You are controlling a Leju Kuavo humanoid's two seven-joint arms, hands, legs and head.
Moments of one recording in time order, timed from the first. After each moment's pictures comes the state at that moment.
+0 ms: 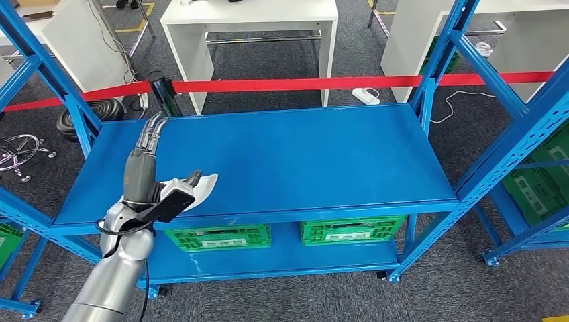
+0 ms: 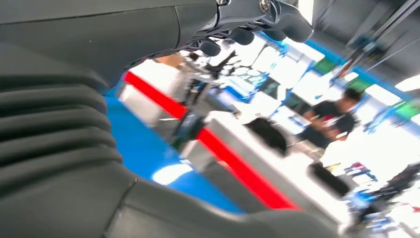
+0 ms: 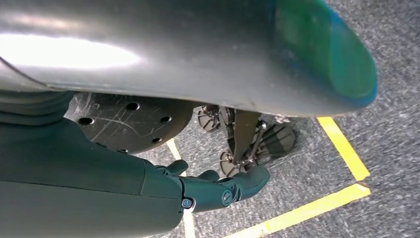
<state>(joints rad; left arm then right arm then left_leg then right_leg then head) -0.44 -0.03 -0.24 -1.10 -0.72 0.33 -0.42 -0.07 0.24 -0.92 -0.20 0.42 -0.05 -0.21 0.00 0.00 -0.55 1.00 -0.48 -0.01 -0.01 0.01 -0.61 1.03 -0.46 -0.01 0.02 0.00</state>
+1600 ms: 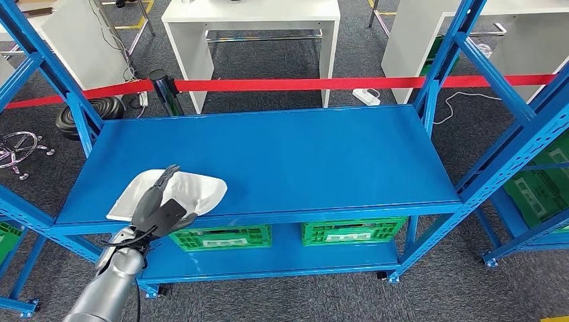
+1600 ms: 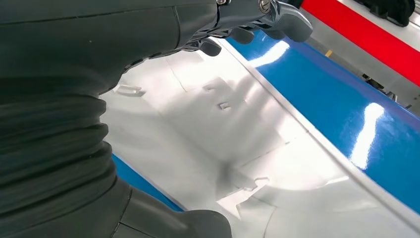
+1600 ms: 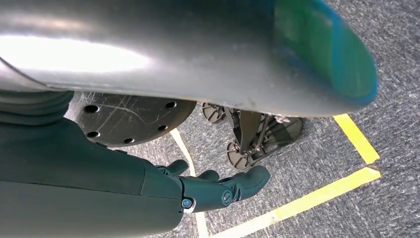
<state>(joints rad) -0.41 0.01 -0.16 -0.86 -0.63 0.01 -0.37 -0.07 0.24 -0.95 -0.20 0.43 -0.11 -0.19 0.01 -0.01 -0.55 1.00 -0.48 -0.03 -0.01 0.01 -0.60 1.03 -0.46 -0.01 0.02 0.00</state>
